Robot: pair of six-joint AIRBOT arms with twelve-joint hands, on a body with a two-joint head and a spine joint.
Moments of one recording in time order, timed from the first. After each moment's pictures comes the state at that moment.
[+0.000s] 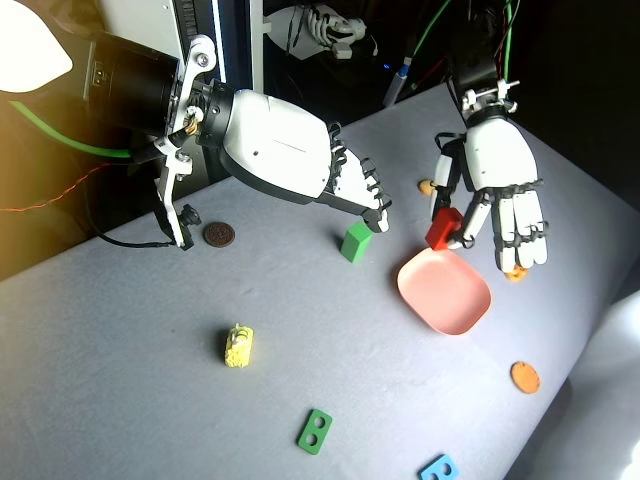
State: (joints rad) left arm 0.25 -1.10 0.95 -0.90 -0.58 1.79; right arm -0.25 -0.56 0.69 -0.75 0.41 -0.38
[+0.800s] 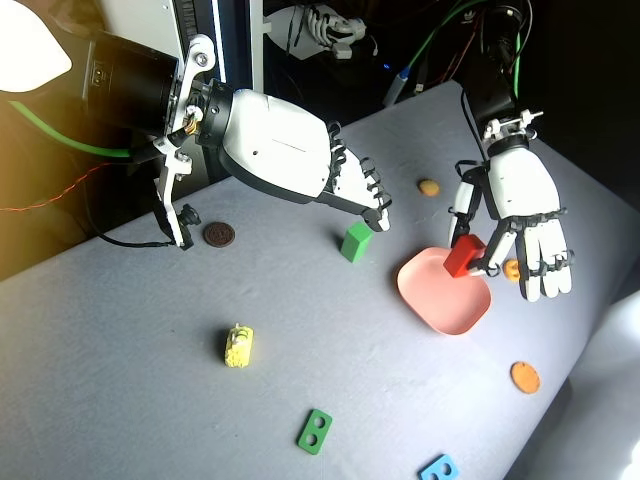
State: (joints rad) left arm 0.26 -1.19 1.15 -0.73 -0.53 1.58; right arm -0.25 -0.56 0.69 -0.75 0.41 -0.38
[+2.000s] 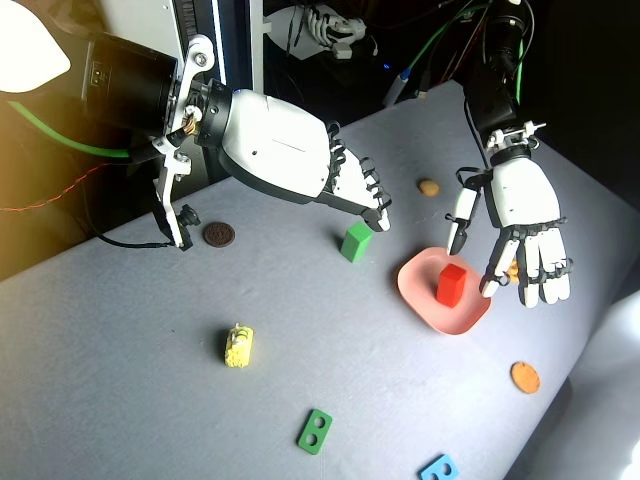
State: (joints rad) left arm 0.28 -1.20 1.18 -0.69 -0.51 1.52; right arm -0.25 -0.56 0.69 -0.75 0.41 -0.39
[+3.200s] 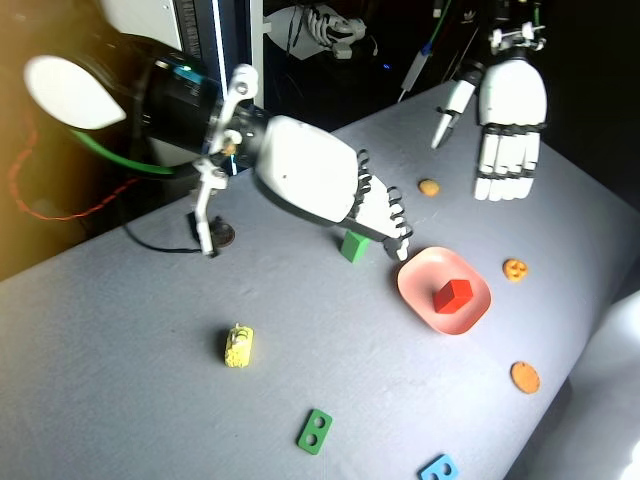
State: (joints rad) left arm 0.41 -0.59 0.74 0.53 -0.31 0.46; right arm -0.29 -0.77 0.69 0.19 0.34 -1.25
